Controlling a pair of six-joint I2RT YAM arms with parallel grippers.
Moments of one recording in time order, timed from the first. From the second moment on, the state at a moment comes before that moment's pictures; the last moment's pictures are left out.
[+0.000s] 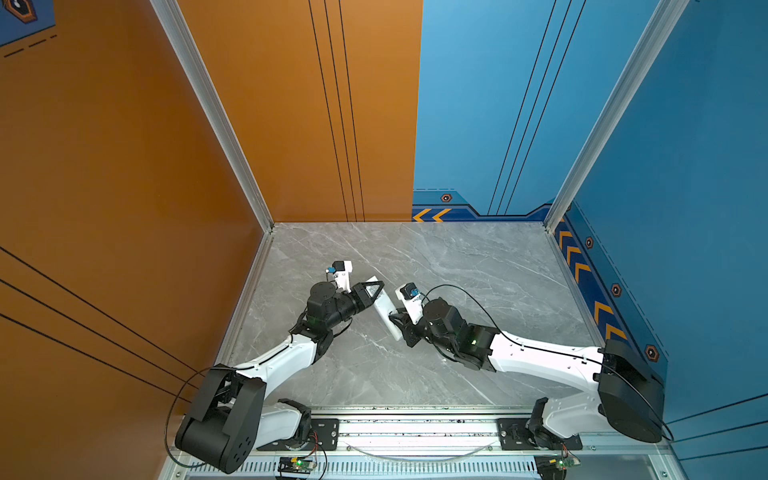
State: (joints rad) left arm -0.34 1.26 0.49 0.60 0.47 -0.99; right arm 1.02 1.42 0.84 0.14 0.13 0.23
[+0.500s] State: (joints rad) left arm -0.34 1.26 0.49 0.60 0.48 -0.99; right arm 1.02 1.43 0.84 0.14 0.15 0.23
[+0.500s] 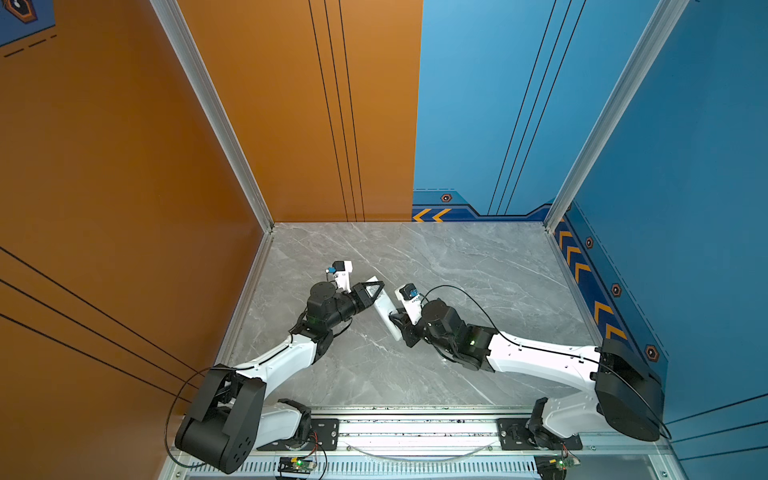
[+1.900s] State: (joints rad) left arm -0.29 1.25 0.49 0.62 0.59 -1.00; right arm 1.05 1.35 0.94 -0.08 0.19 0.17
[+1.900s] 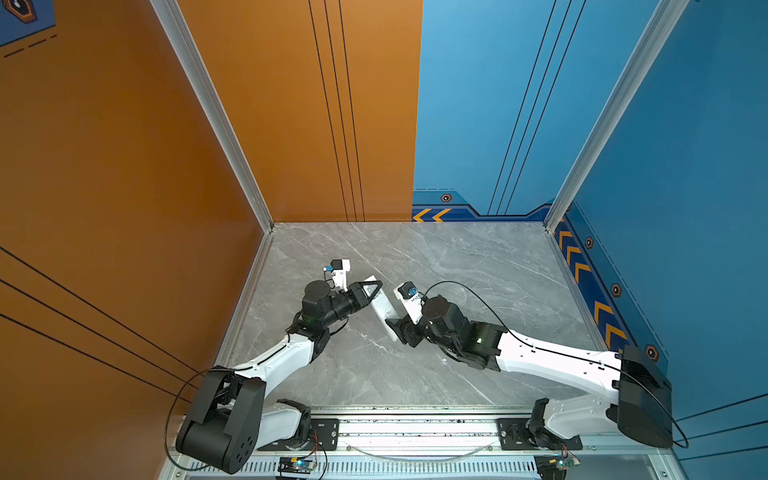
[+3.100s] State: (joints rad) left arm -0.28 1.22 0.49 0.63 0.66 -0.99; right arm 0.97 1.40 1.01 -0.25 0.09 0.16
